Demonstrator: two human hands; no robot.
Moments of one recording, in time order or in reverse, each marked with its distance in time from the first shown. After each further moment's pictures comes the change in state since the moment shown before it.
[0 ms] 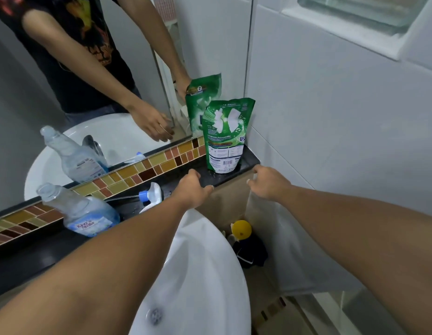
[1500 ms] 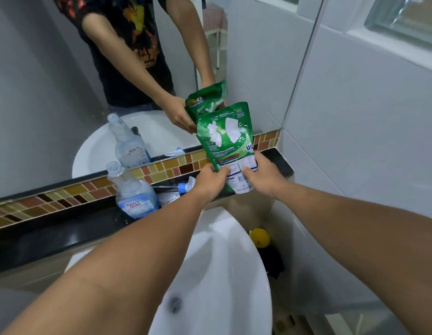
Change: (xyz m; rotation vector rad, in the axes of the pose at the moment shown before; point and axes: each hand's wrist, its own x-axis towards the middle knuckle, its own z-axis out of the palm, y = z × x) left_hand -0.024 -0.013 -0.046 -0.732 0.111 -0.130; right_hand -0.022 -0.114 0.011 0.445 0.082 -0.289
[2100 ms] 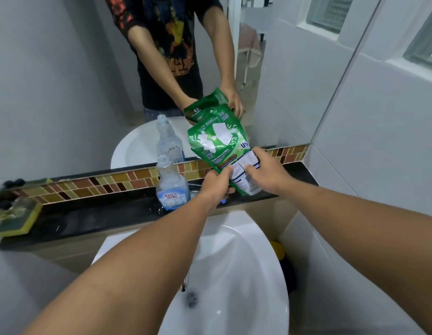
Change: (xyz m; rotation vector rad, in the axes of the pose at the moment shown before) left_hand -0.043 -0.007 -0.069 -0.240 0.064 -0.048; right_hand -0.023 -0.088 0.025 -0.150 -0.070 -0.234
